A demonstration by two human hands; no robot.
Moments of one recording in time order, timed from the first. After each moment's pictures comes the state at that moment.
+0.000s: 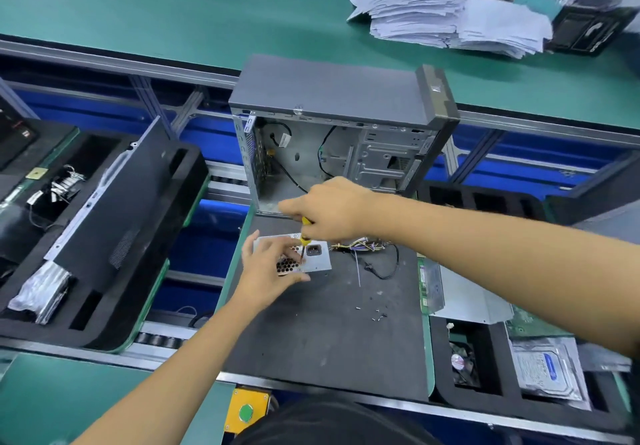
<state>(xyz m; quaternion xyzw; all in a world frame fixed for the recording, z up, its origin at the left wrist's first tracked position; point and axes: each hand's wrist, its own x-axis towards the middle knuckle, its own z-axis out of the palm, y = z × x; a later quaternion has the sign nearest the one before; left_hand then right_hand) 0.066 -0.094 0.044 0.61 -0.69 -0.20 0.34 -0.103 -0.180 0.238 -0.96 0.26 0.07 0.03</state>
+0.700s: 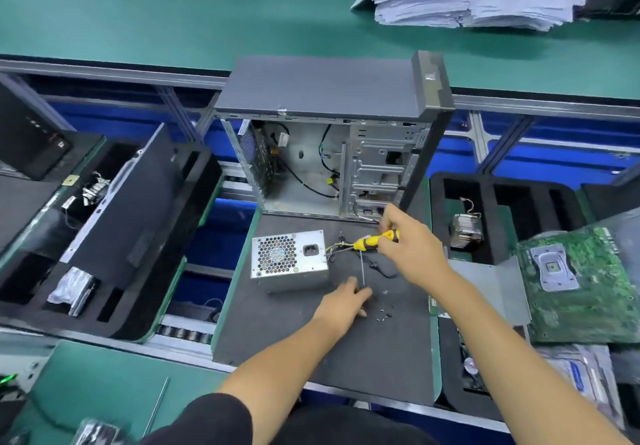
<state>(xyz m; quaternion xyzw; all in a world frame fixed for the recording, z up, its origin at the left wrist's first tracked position) -0.087 -0.081 -0.001 0.56 -0.79 -0.25 -0.02 -0.240 -0.142 0.153 -0.72 0.59 -0.20 0.30</state>
